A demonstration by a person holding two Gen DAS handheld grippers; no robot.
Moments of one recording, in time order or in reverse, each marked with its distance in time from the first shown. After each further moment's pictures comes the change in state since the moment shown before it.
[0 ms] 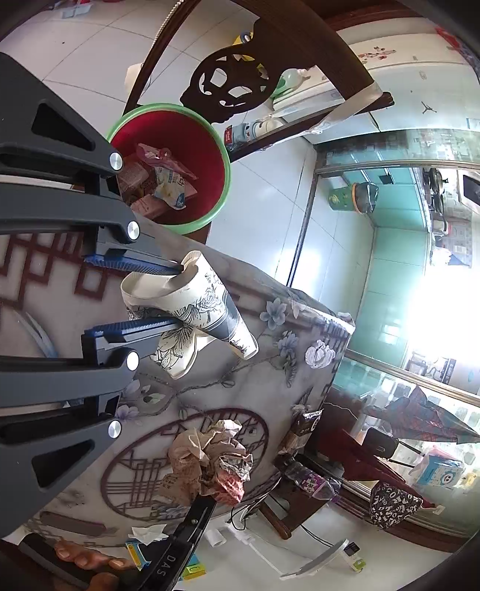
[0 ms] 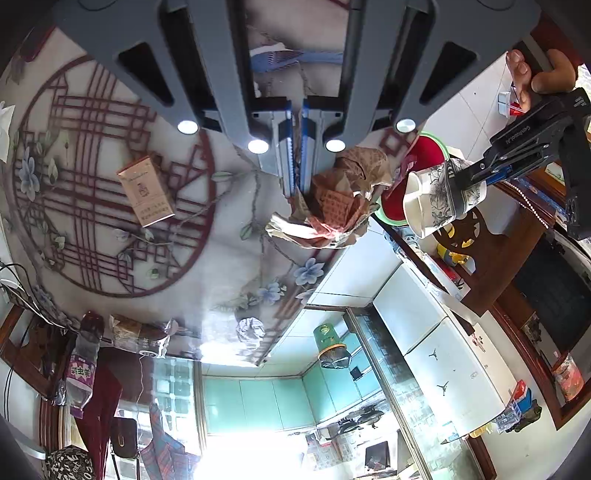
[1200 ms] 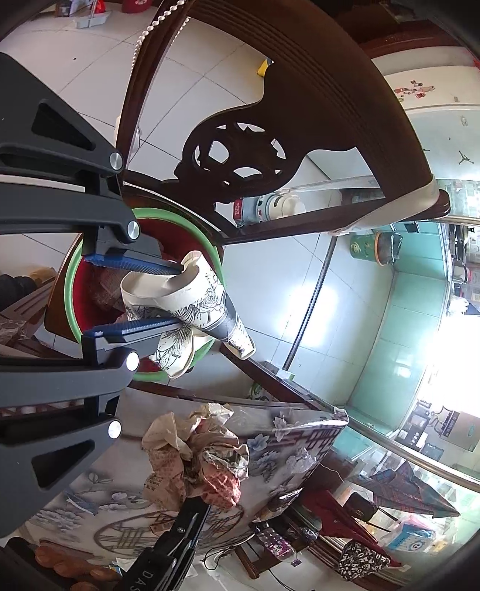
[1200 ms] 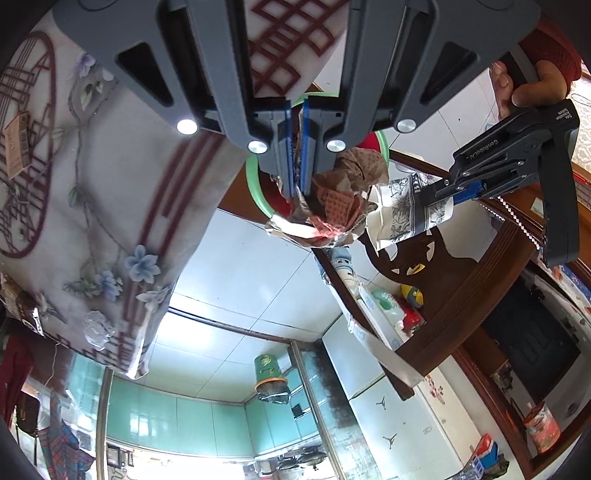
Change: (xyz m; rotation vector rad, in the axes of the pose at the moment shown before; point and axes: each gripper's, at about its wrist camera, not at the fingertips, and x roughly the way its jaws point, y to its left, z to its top) left arm 0.033 0.206 0.038 -0.097 0.073 0.077; right arm 0.134 0.208 0.028 -0.140 0.135 0.109
